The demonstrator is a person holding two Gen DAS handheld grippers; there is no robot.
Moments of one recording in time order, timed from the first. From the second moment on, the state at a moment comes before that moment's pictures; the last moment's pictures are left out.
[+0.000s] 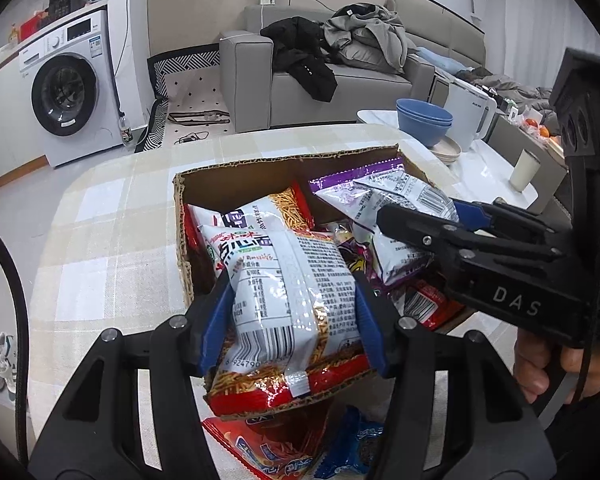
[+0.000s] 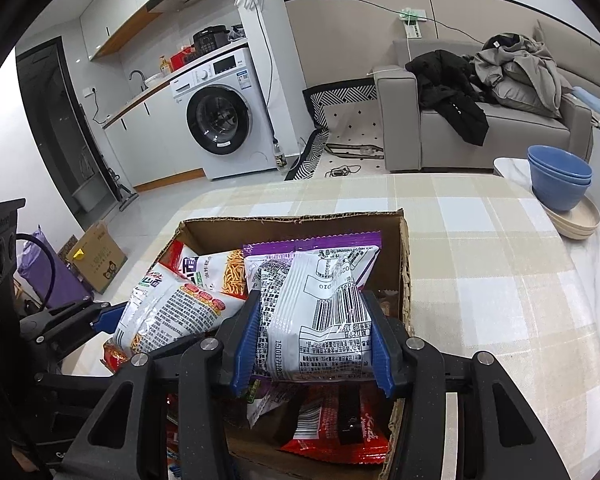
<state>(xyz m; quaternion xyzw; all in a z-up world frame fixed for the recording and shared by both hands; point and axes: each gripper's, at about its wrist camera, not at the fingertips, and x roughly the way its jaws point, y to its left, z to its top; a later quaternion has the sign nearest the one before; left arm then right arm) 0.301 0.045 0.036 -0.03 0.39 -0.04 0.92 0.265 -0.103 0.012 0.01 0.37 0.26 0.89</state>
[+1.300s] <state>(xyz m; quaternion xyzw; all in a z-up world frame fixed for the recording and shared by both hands) 0.214 0.077 0.052 -0.08 0.35 0.00 0.93 0.183 -0.165 0.036 0.04 0.34 0.27 0.90</state>
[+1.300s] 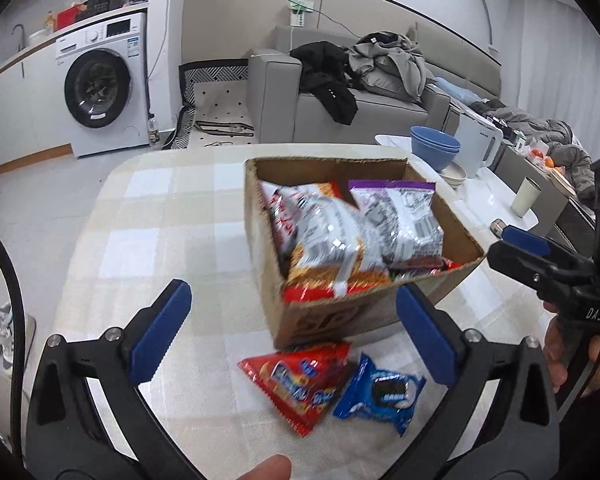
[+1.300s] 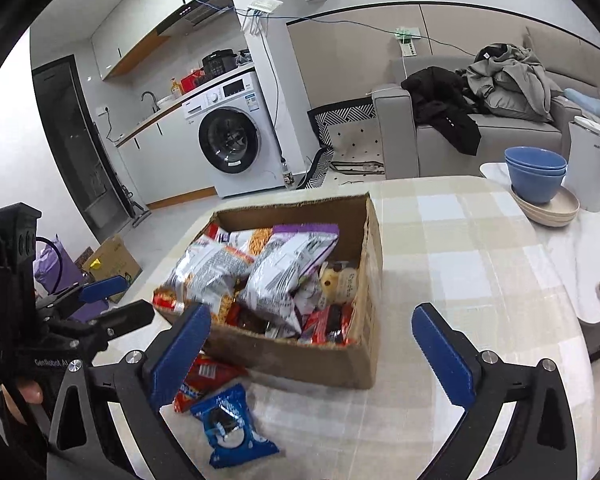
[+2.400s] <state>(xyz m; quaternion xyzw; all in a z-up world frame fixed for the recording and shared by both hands) 0.167 0.092 -0.012 -0.07 0.40 0.02 0.91 0.134 -0.109 -0.051 -0.06 0.44 0.32 0.84</state>
